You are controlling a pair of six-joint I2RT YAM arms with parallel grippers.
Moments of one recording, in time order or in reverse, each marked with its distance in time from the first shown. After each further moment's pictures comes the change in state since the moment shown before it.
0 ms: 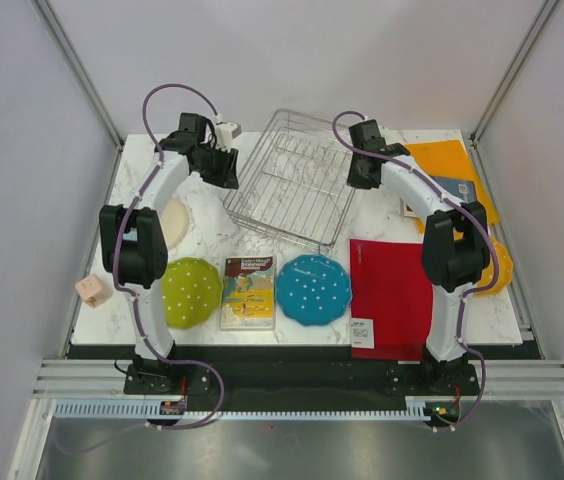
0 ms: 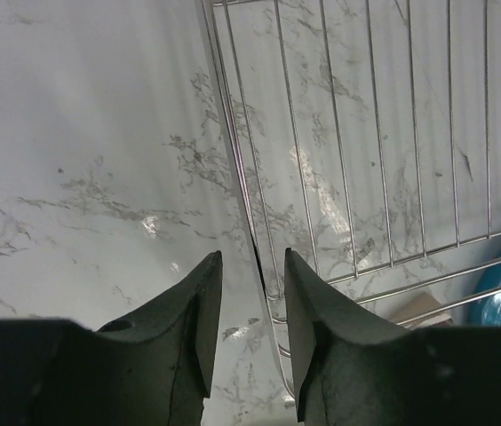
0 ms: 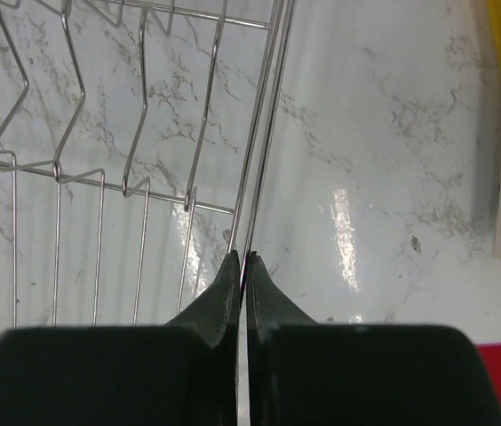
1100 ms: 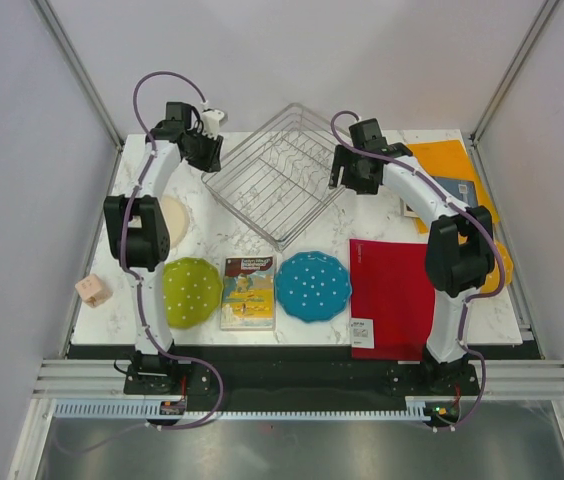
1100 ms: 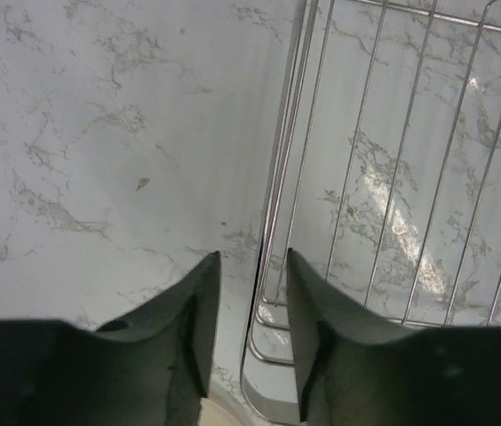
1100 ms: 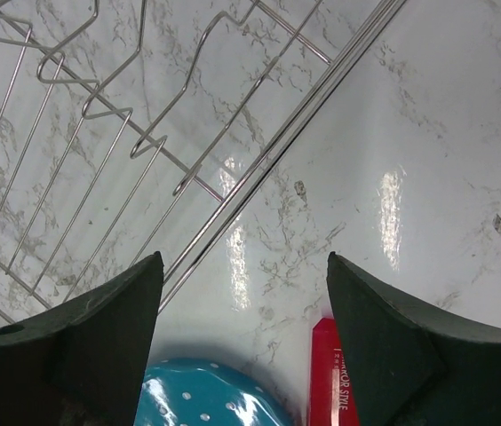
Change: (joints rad) left arm 0.088 0.185 0.246 0.006 -0.047 0.151; right arm 0.011 -0.051 -0.016 -0.020 -0.190 -0.009
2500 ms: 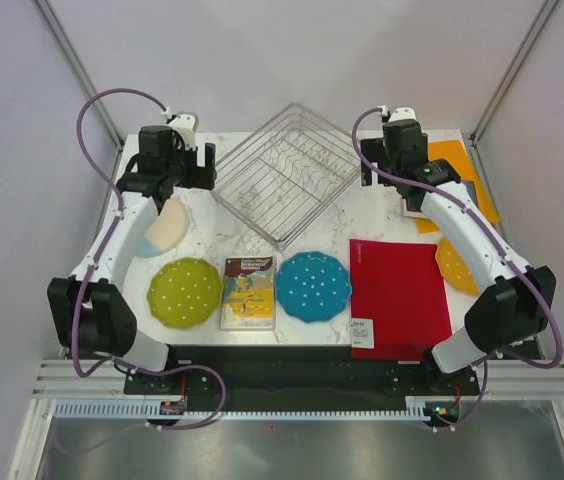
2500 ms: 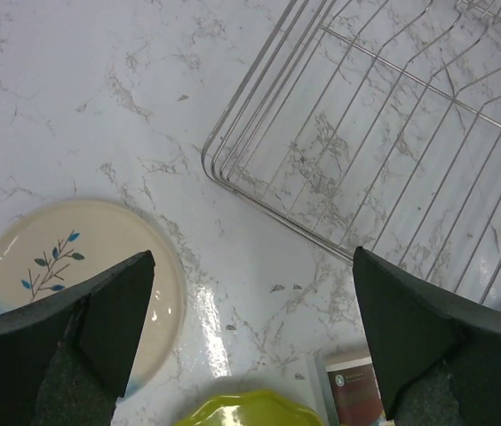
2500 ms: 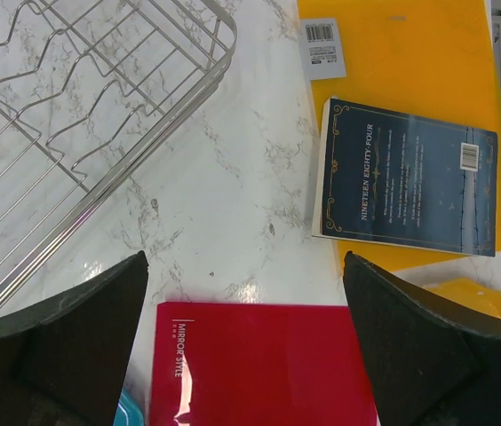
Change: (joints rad) left arm -0.066 -0.756 -0.703 0.262 -0.281 -0.355; right arm -0.002 -0.434 -0.233 0.072 0.303 -0.358
